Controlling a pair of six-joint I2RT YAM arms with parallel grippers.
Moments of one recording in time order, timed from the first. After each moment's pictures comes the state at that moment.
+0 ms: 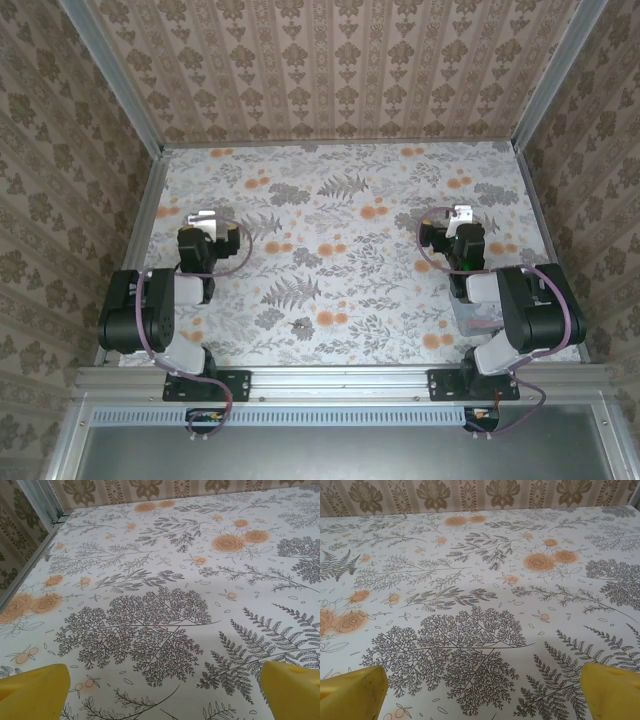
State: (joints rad) left arm -0.03 1.54 0.38 0.79 -0.03 0.08; right arm 0.02 1.54 0.38 0.80 0.08 0.04
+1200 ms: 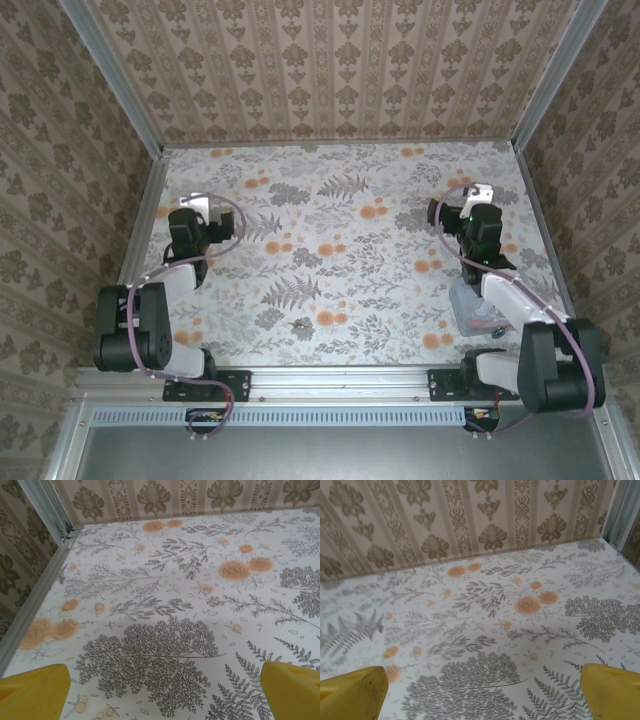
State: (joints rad) left arm -0.01 1.41 0.57 0.45 -0.03 0.08; right arm 0.00 1.19 0.57 0.30 0.10 0.18
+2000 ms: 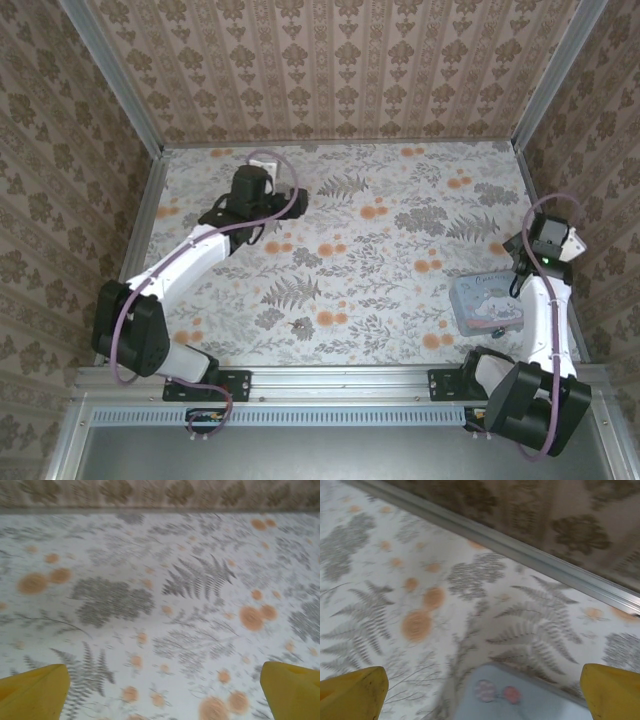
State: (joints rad) left arm -0.52 1.45 1.09 -0.23 -0.02 -0.29; right arm -0.47 1.01 0.76 -0.66 0.32 0.60
